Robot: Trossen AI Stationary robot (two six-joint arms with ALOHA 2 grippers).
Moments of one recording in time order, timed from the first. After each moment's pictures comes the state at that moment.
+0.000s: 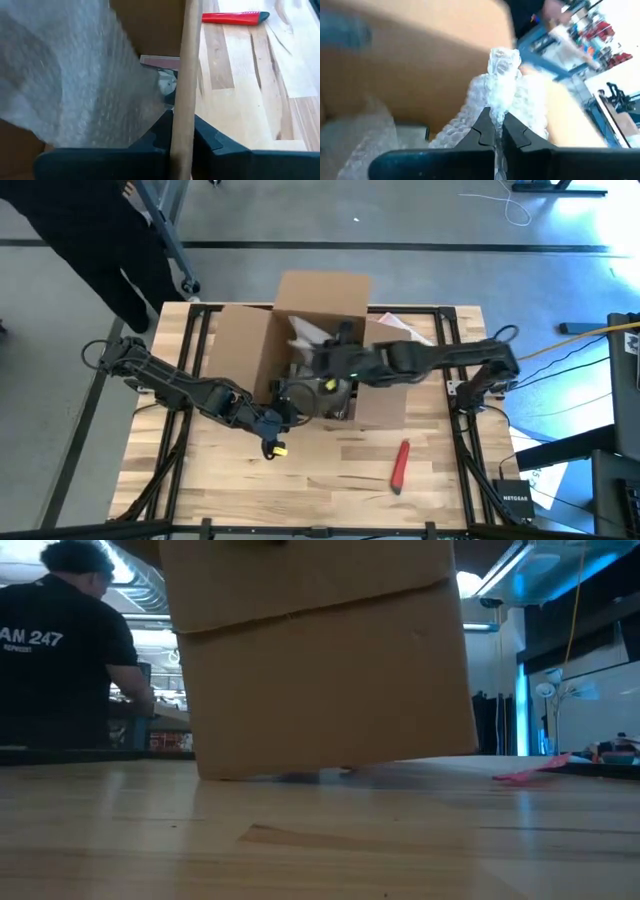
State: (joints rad) left arm -0.42 1.53 1.32 -0.64 -0.49 -0.14; right arm 0.15 1.69 1.79 -0.63 0.67 -0.35
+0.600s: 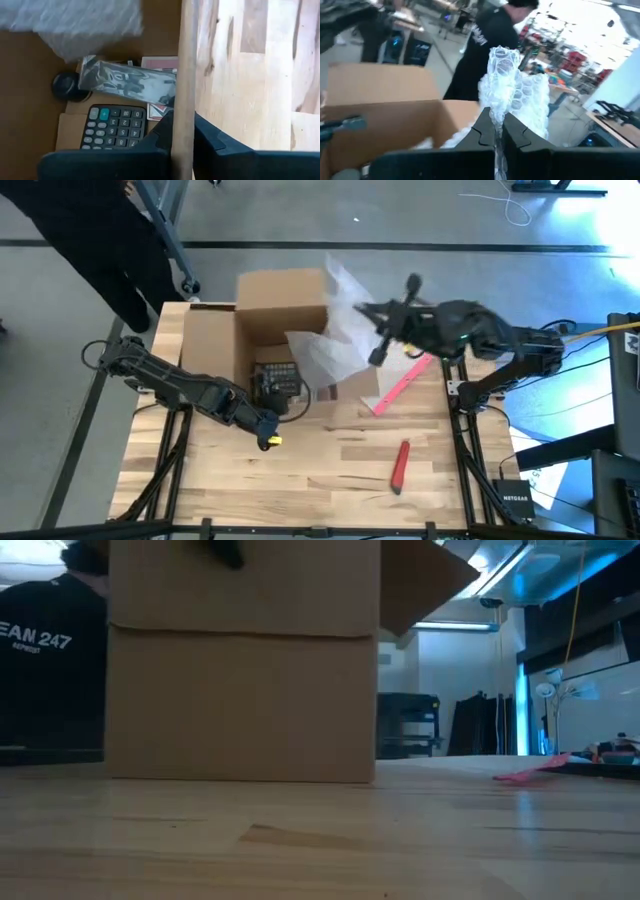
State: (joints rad) left arm -0.42 1.52 1.40 -1.00 -0.53 -0.43; right arm 0.16 1.36 1.79 -0.52 0.69 -0.35
